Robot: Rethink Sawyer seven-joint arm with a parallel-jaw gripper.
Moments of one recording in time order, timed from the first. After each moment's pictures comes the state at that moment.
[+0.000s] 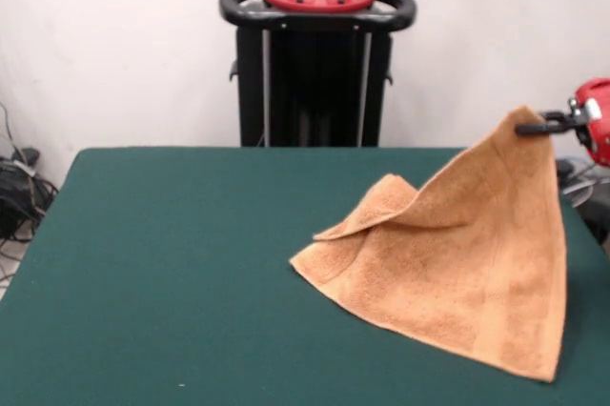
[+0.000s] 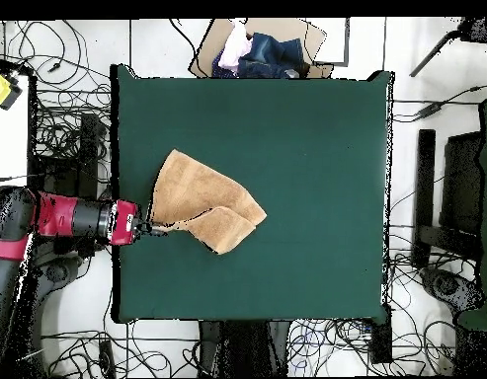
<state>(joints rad) 0.78 0.51 -1.70 0.95 0.64 1.52 3.32</state>
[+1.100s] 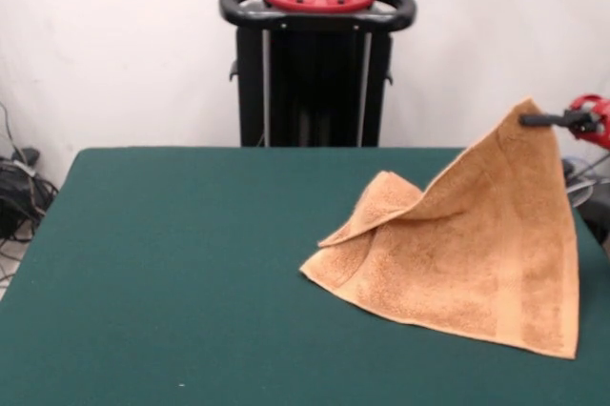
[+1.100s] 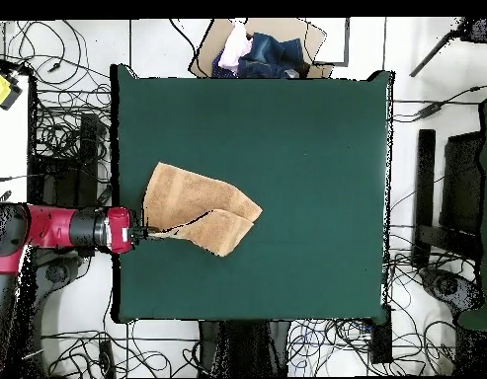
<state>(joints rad) 0.83 0.59 -1.78 0.97 0.63 1.49 3.83</state>
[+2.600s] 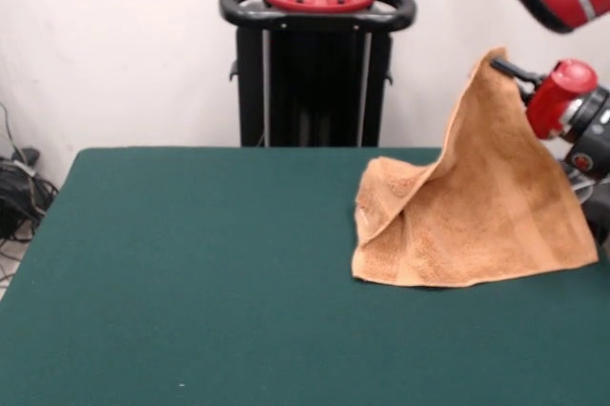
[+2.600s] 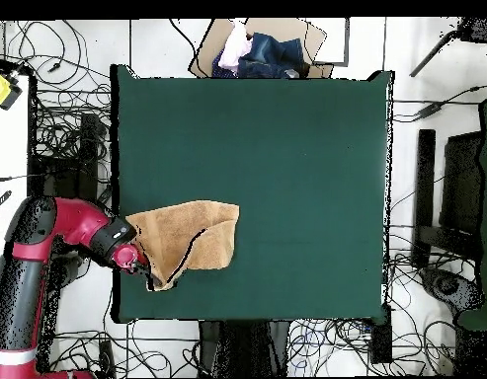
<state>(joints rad) 0.71 0.80 -2.06 1.00 0.63 2.05 4.48</state>
